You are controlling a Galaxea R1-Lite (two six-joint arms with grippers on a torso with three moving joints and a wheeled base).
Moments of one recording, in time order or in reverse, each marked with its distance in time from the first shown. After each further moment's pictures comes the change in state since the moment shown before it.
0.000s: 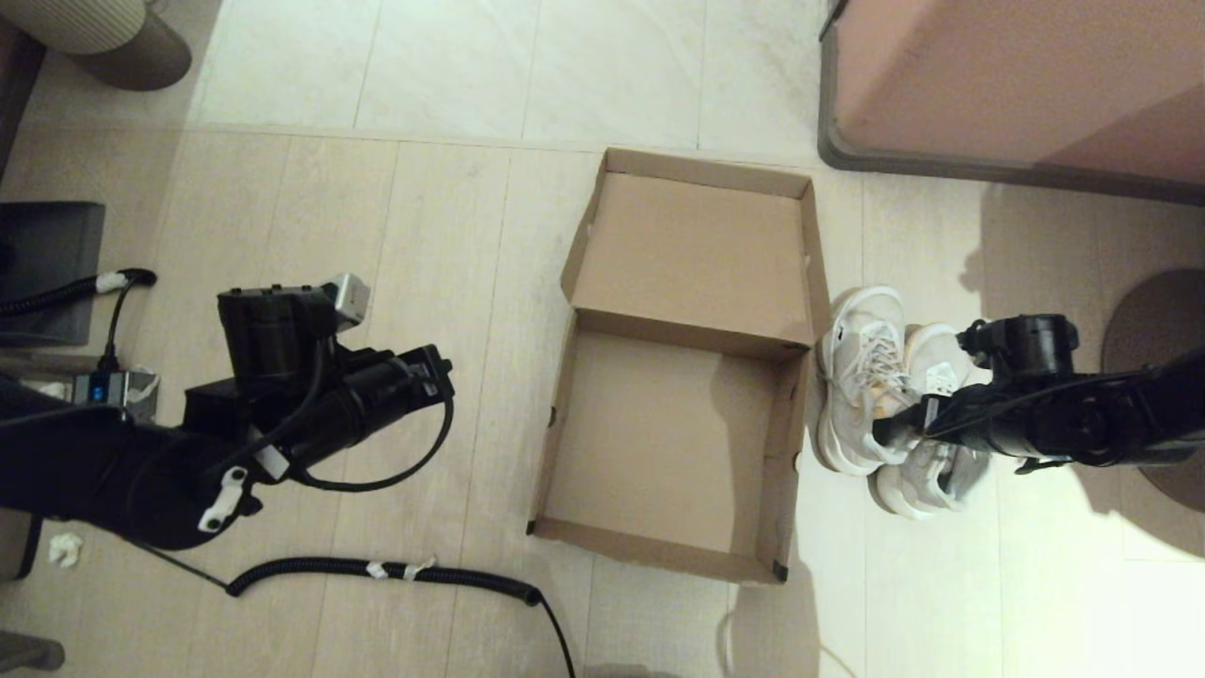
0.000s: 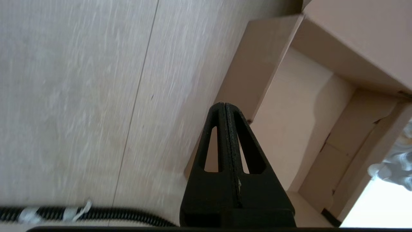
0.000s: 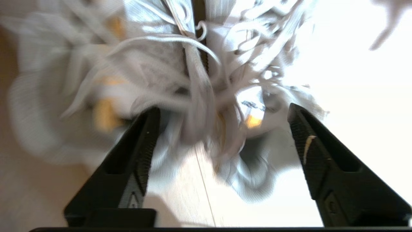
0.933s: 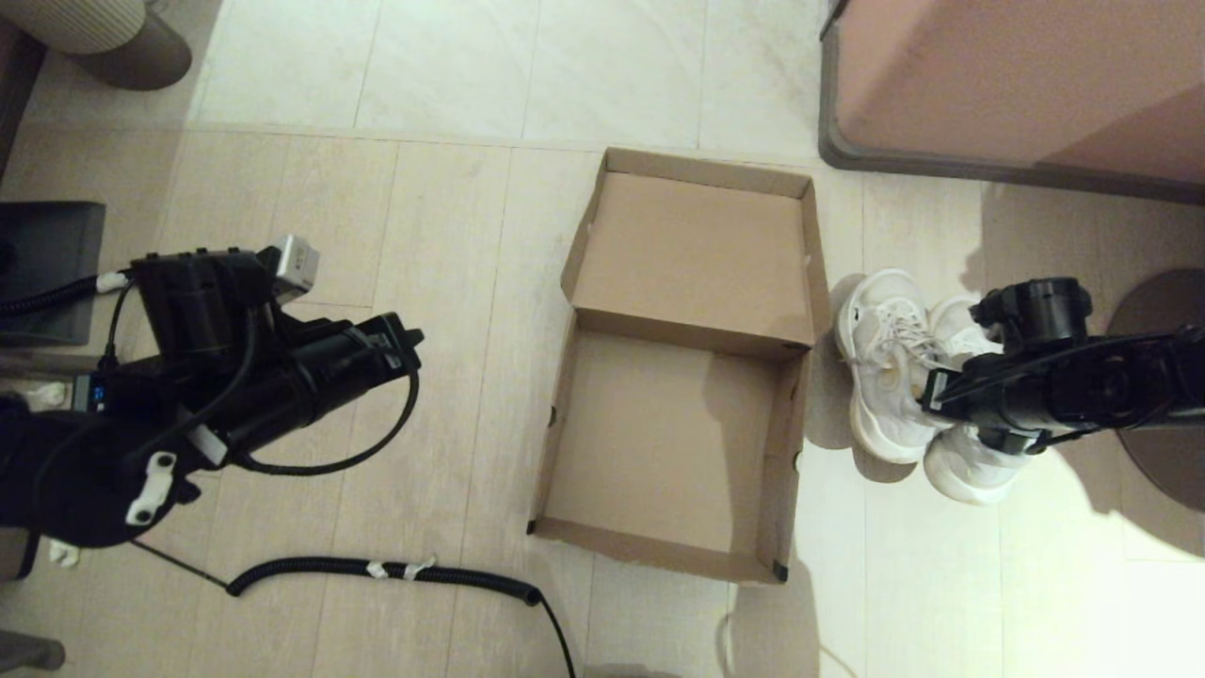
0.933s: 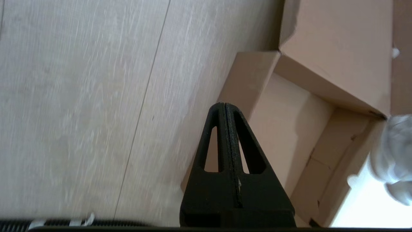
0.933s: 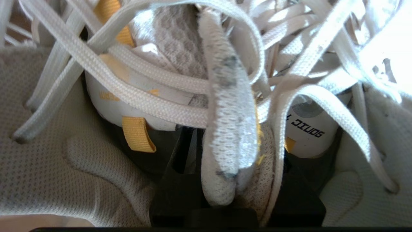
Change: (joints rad) left arm 0.042 -0.096 -0.019 0.039 -0.032 -0.004; right arm 0.012 -0.034 -0.113 0.168 0.001 0.070
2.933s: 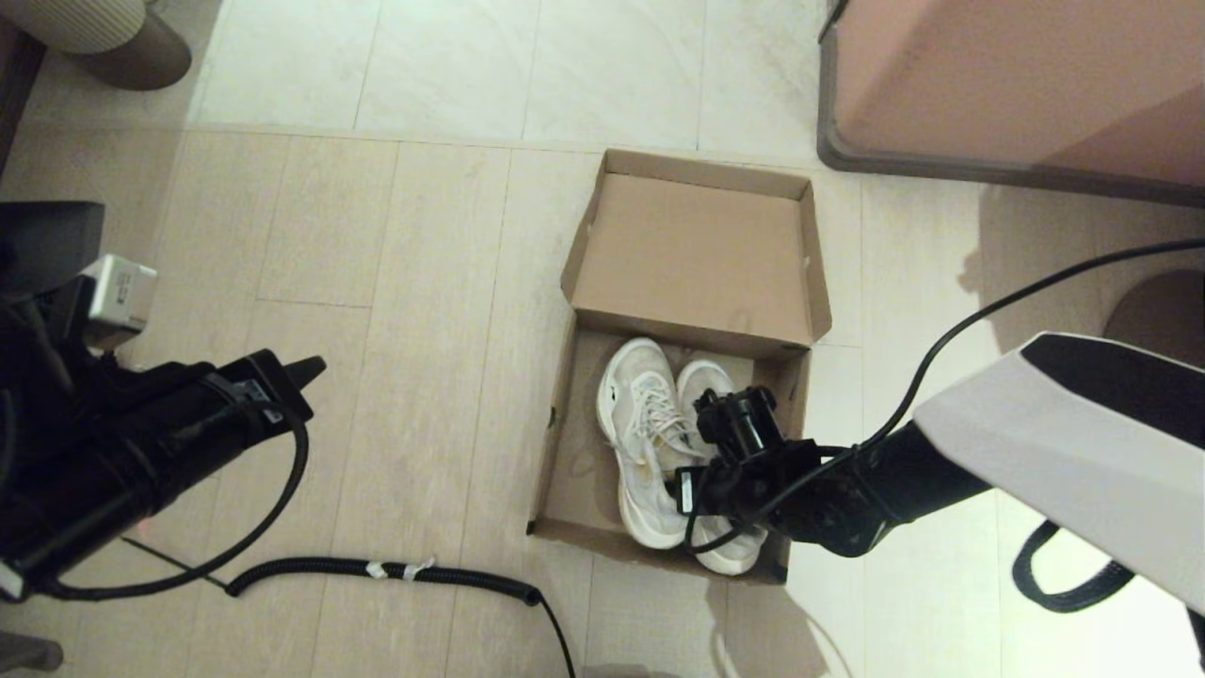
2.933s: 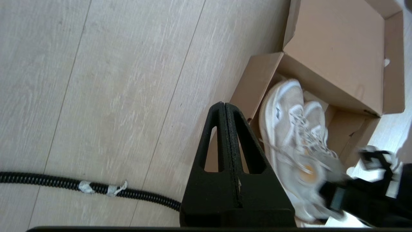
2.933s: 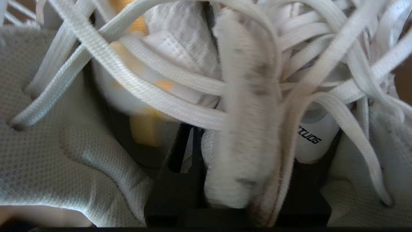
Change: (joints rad) left arm 0.036 -0.348 0.293 -0.006 0.094 0.013; right arm 0.650 0.226 0.008 -0.181 -0.060 0.116
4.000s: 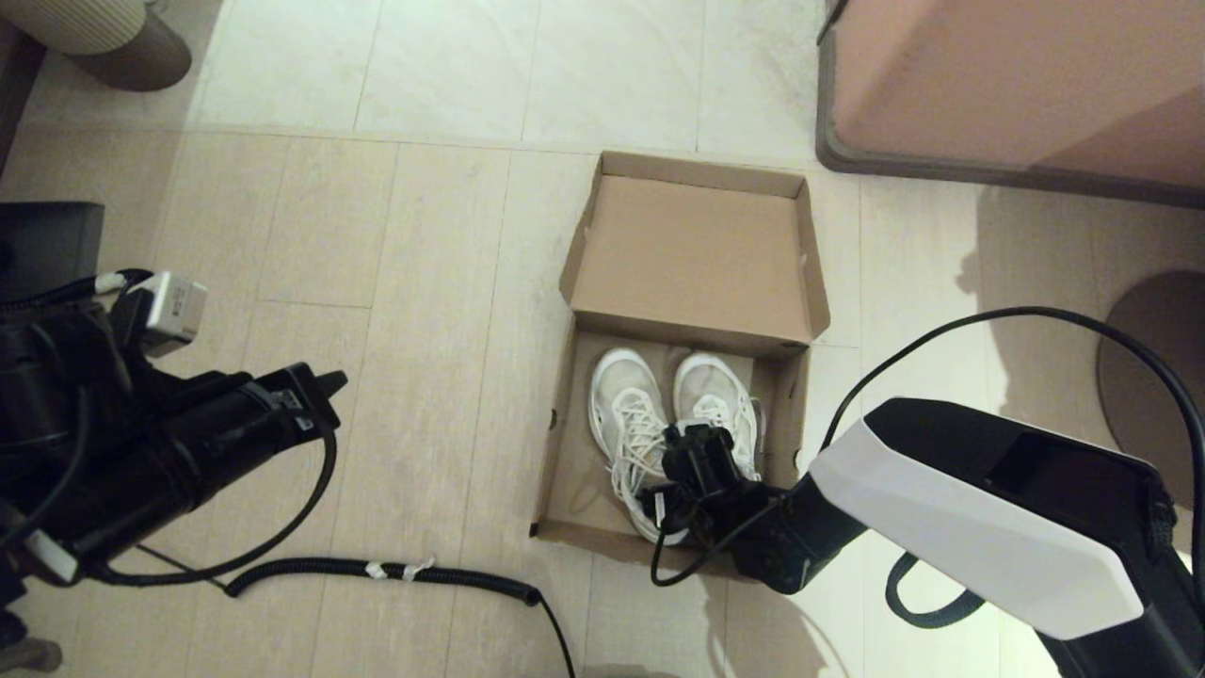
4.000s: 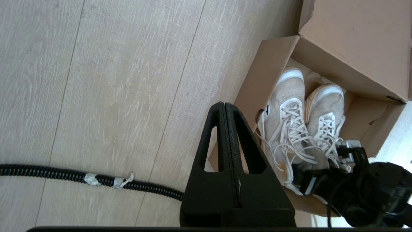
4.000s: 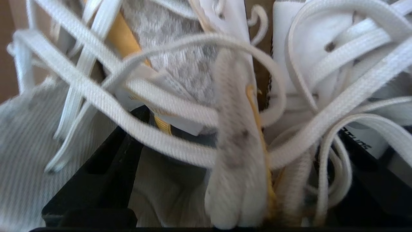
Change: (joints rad) left arm -0.003 0.076 -0.012 0.000 -0.002 0.023; right arm 0.017 0.273 -0.101 -0.271 -0.179 -0.114
